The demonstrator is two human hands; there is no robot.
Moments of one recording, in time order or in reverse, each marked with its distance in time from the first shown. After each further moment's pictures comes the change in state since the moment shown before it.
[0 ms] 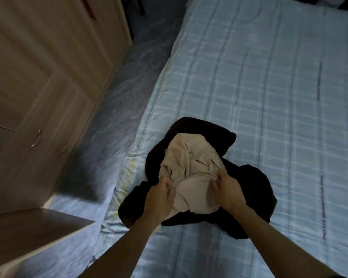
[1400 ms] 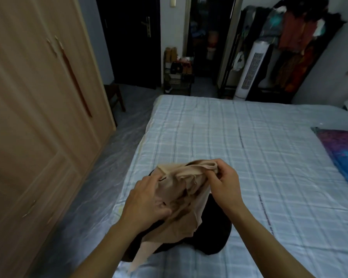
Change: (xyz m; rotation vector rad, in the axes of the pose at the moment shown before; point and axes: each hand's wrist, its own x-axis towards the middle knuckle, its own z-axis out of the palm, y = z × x) left_hand -0.151 0.163 -0.125 0.272 0.129 0.617; right_hand -0.228 -0.108 -0.201 0.678 0.620 -0.433
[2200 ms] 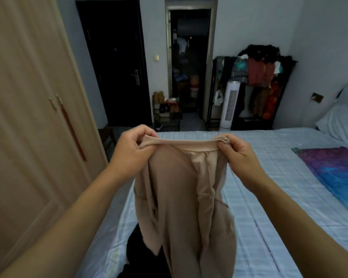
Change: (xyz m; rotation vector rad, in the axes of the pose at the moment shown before) left_hand 0.076 0.148 -0.168 -0.517 0.255 0.355; right_hand 0.054 -0.116 -0.103 0.187 -0.066 -0.191
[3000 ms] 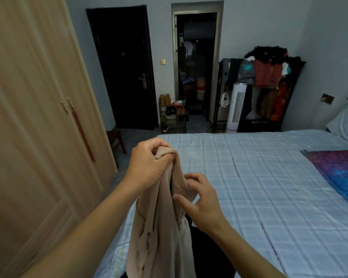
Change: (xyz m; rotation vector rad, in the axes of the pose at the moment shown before) left_hand -0.026 0.016 0.024 0.100 0.060 -0.082; right_hand -0.080 0.043 0.089 -0.253 -0.064 -0.093
